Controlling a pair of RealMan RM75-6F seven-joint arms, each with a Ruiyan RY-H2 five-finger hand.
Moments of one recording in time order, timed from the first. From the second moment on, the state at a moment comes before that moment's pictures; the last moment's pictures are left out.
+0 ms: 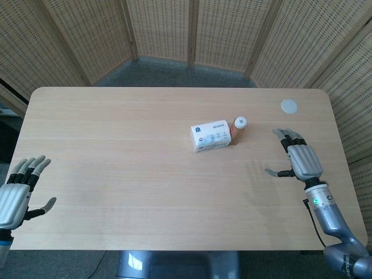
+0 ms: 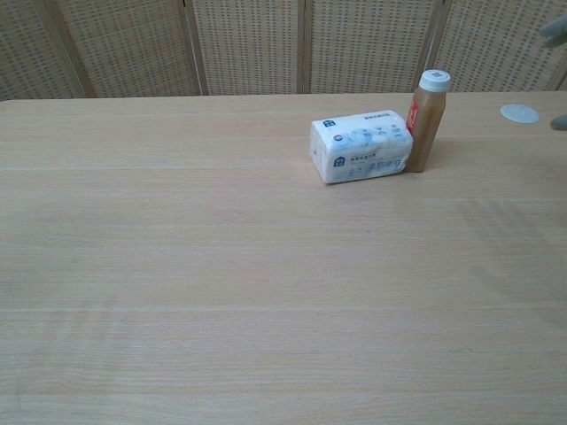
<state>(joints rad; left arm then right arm) -0.11 -0.98 -0.03 -1.90 1.53 1.44 0.06 0.49 -1.20 0.19 -1.50 -1.29 1.07 0.08</state>
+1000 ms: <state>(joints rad) -0.10 -0.97 -0.02 -1.92 1.49 1.45 0.10 0.80 -1.63 0.29 -0.73 -1.22 0.65 0.54</state>
